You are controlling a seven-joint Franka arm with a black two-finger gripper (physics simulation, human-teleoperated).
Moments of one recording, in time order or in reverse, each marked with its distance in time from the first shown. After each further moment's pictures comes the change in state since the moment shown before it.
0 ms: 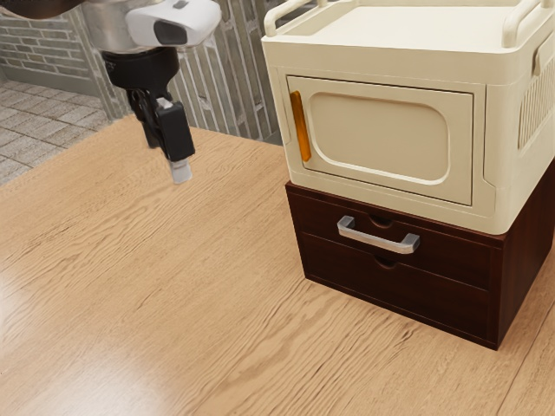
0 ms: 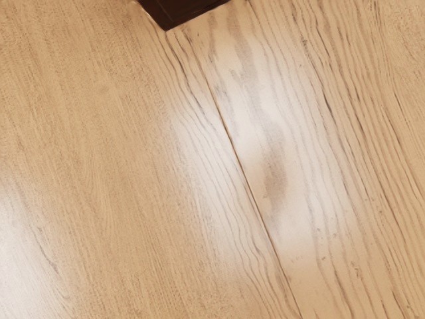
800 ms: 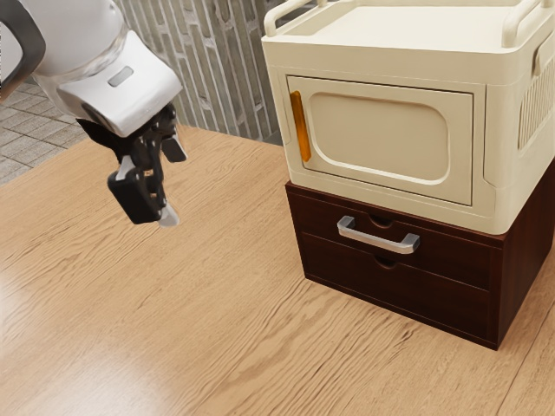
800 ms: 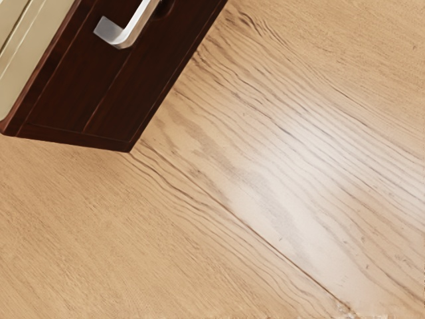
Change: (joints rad) arm 0.110 -0.417 -0.298 -0.571 0.098 0.380 0.336
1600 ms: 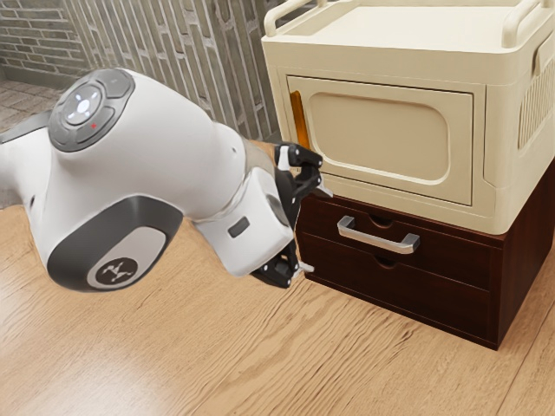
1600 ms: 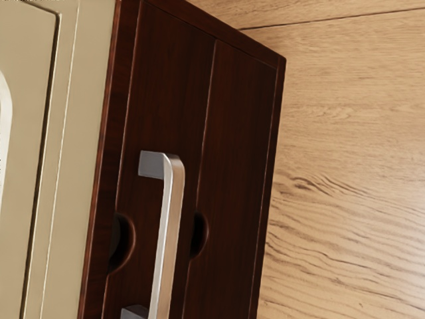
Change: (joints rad) arm -0.056 0.012 -0.037 -0.411 0.075 0.794 0.225
